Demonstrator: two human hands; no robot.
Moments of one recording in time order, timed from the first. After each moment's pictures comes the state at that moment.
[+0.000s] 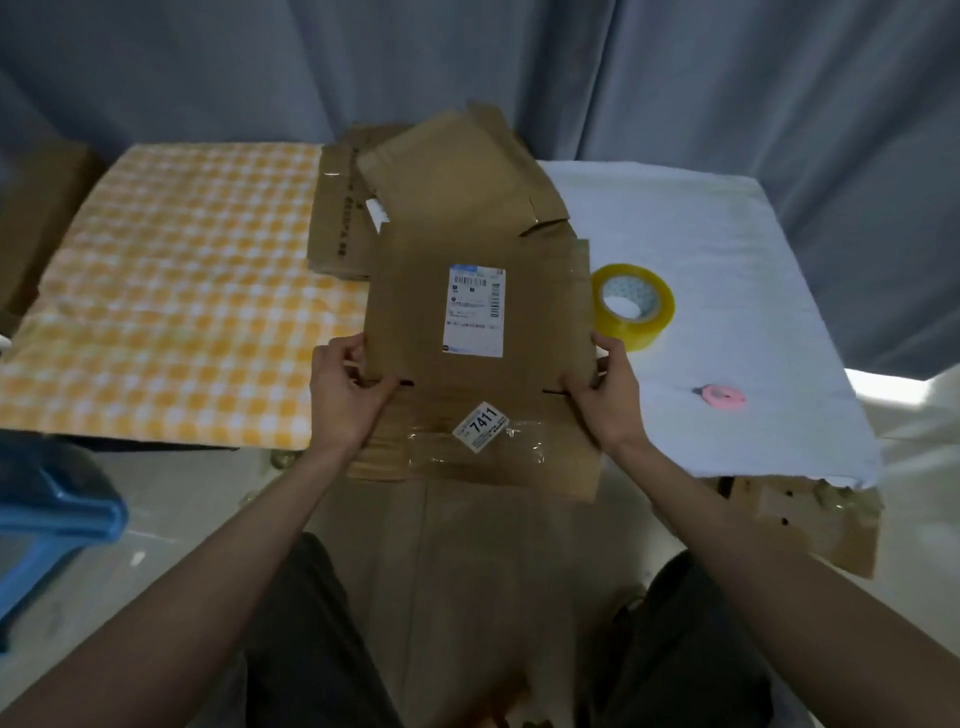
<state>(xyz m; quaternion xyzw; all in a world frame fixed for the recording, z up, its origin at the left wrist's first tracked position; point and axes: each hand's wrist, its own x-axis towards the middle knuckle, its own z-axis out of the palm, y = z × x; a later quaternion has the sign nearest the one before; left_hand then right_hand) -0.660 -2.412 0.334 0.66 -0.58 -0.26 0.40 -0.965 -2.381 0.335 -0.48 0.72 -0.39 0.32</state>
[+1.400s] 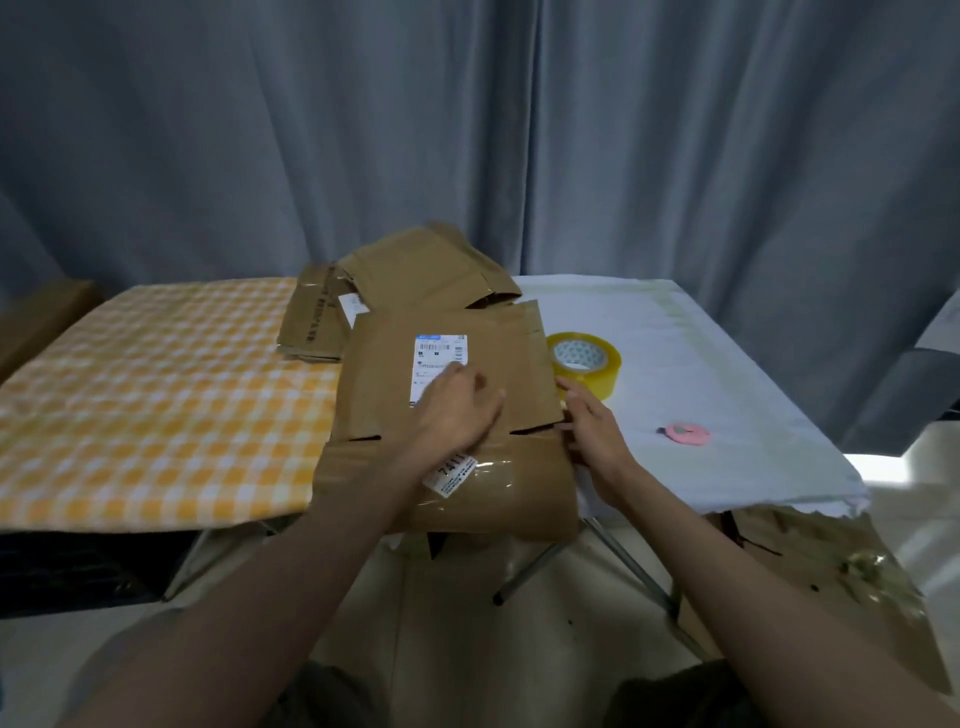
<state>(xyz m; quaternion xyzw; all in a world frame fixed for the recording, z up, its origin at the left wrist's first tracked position) -0.807 -2.415 0.357 0.57 -0.77 -0.18 0.22 -0.990 -2.376 0.307 -0.43 0.62 -0.51 0.41</state>
